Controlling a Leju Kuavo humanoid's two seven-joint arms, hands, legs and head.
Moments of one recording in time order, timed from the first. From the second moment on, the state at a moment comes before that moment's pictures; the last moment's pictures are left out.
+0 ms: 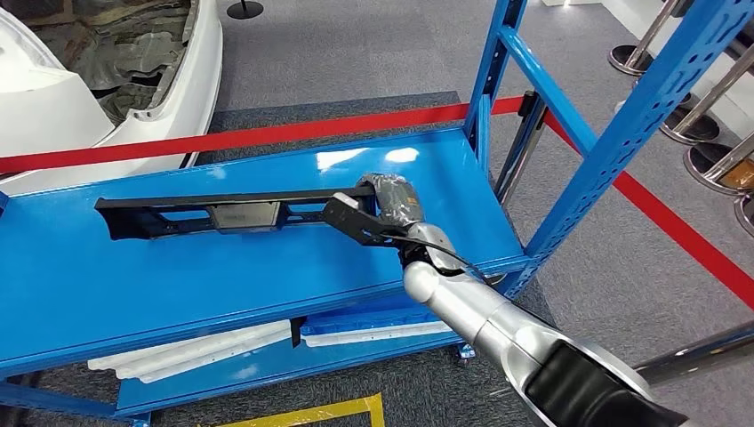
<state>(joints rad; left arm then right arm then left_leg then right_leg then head) -0.10 -0.05 -1.01 -0.25 1.44 0.00 -0.29 -0.70 -0.05 0.76 -0.97 0.31 -0.42 0.15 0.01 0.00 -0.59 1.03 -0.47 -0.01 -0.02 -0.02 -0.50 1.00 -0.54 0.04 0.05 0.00</state>
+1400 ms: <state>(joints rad) -0.10 -0.05 -1.01 -0.24 1.45 0.06 -0.34 -0.38 -0.21 0.61 -1.83 0.29 -0.68 -0.15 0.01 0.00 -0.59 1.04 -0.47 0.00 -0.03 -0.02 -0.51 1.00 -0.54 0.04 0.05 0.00</state>
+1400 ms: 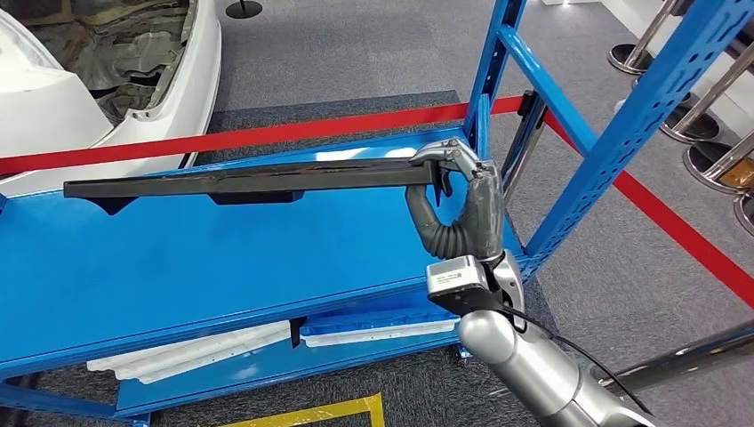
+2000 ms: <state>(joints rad) -0.10 -0.04 -1.01 -0.24 1.45 0.05 -0.34 -0.31 -0.20 0.56 -1.89 0.39 -0.68 -0.14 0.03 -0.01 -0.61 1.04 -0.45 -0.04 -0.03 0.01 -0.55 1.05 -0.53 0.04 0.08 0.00</state>
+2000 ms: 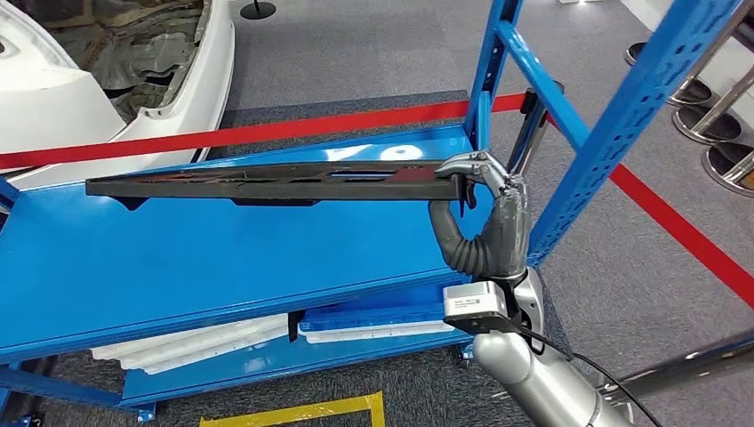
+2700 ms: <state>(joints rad) -0.12 -0.04 -1.01 -0.24 1.44 0.03 -0.34 -0.30 -0.20 0.52 -1.92 0.39 -0.69 -0.13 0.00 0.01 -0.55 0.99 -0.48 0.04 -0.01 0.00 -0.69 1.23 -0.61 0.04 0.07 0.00</state>
